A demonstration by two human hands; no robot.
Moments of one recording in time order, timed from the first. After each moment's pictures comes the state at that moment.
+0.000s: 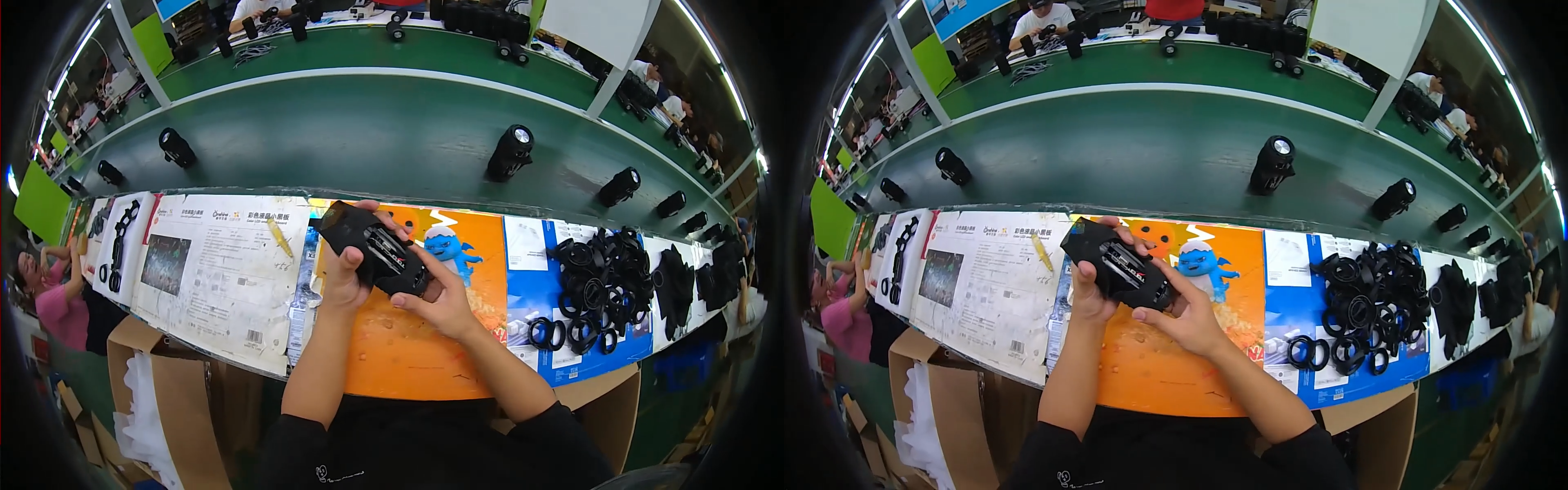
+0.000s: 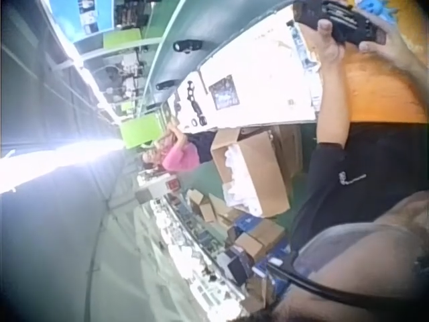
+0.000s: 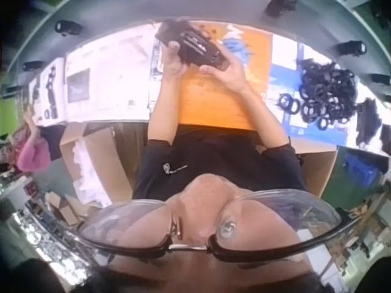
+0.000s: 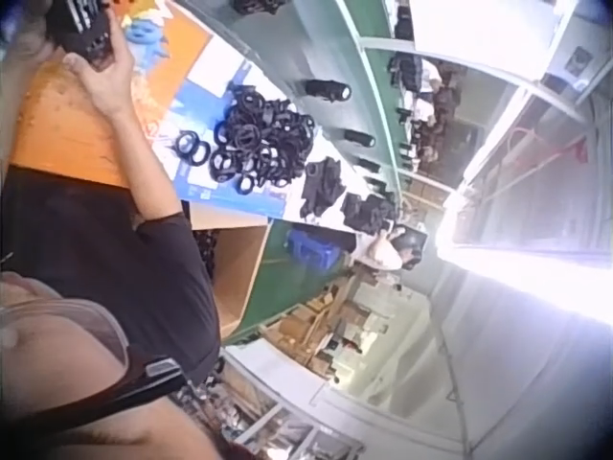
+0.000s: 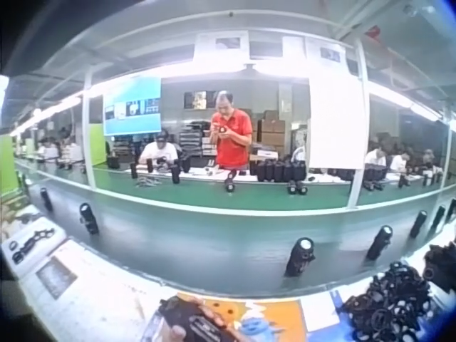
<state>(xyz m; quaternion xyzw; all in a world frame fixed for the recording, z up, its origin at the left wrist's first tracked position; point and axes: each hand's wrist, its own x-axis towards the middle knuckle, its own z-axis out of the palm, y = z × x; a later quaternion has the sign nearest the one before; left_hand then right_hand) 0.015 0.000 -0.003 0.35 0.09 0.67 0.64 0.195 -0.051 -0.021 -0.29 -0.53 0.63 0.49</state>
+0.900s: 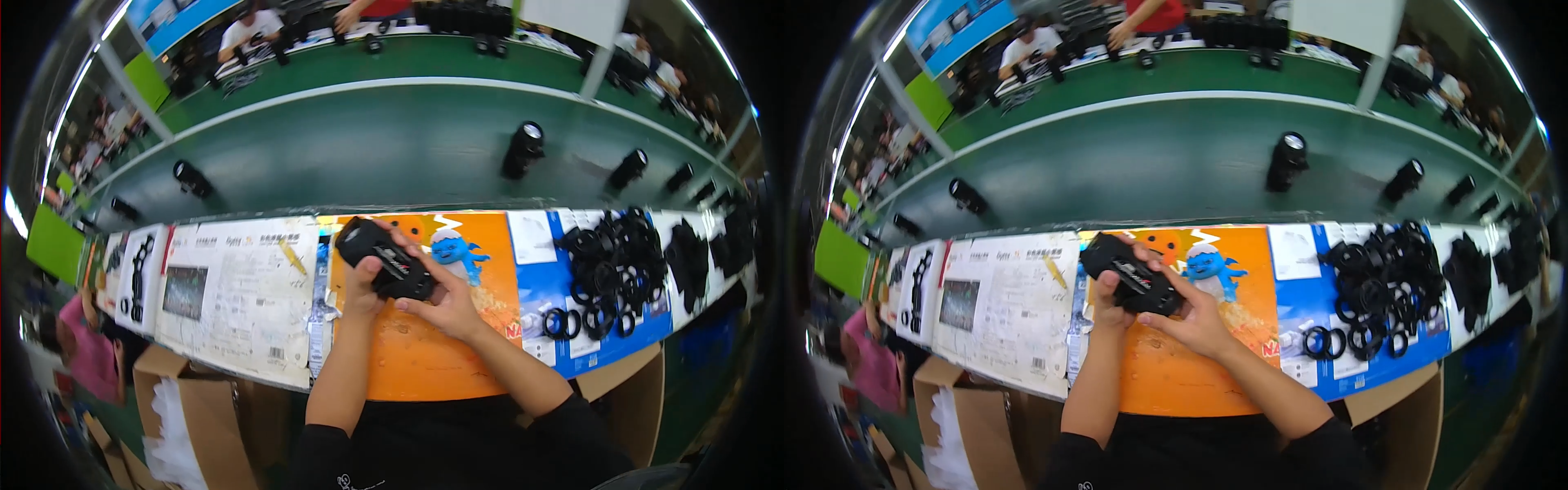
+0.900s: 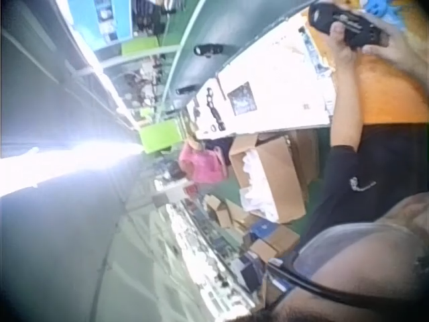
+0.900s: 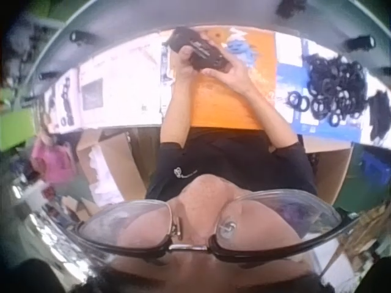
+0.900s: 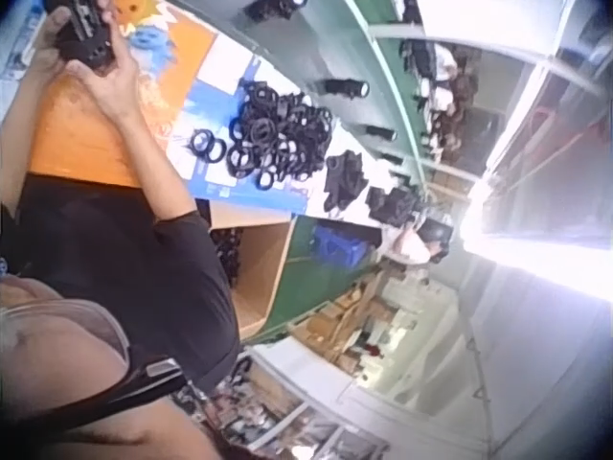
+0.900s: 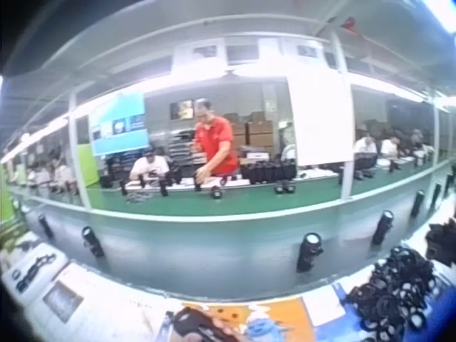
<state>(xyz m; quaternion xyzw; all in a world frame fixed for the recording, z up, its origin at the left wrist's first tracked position) 0.028 -0.001 -0.019 0.36 0.06 0.63 0.69 0.191 -0.054 -0.028 -0.28 -0.54 0.59 0.53</state>
